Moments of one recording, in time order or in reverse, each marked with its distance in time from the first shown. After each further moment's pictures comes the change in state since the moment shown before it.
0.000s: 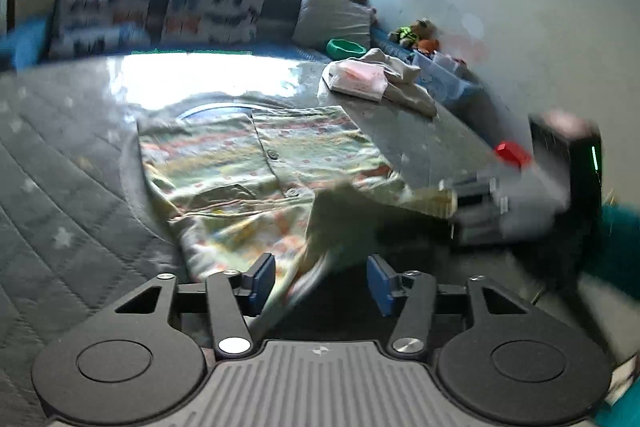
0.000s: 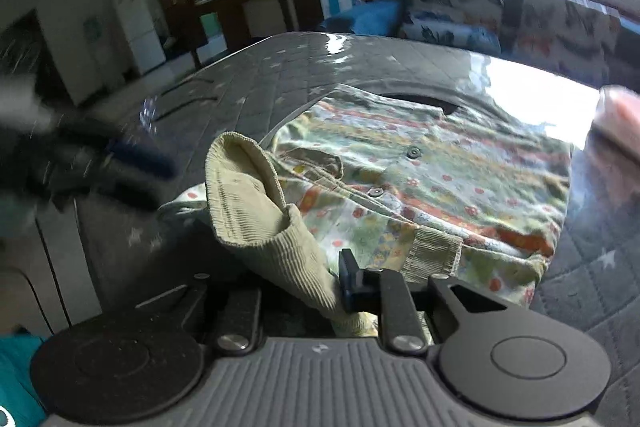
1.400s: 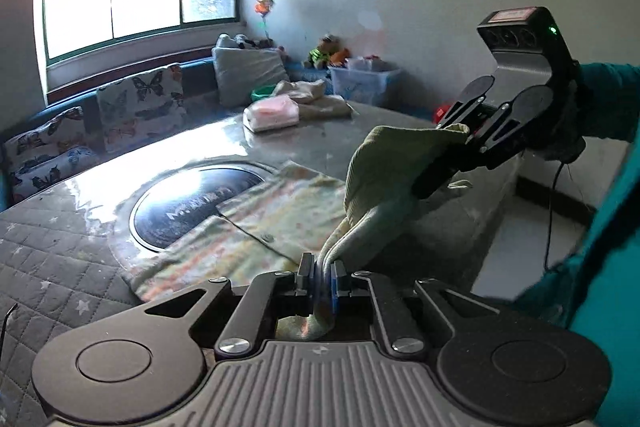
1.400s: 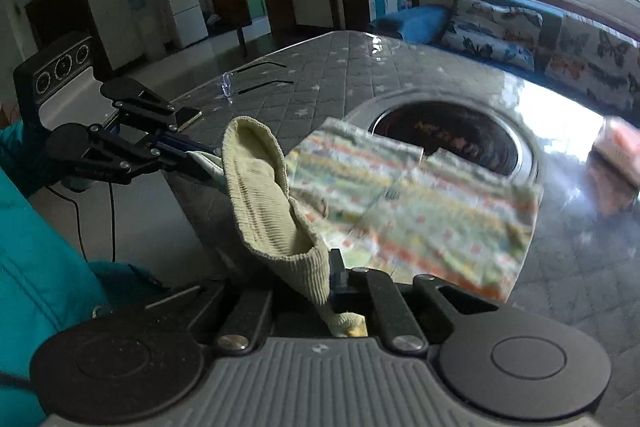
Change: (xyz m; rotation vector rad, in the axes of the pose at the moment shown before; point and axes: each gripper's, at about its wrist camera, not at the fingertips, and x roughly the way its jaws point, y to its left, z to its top) left arm -0.060 -0.036 -0.038 0.321 -0.155 -0.092; right arm -0.103 0.063 -0.019 -0.187 0.029 0.034
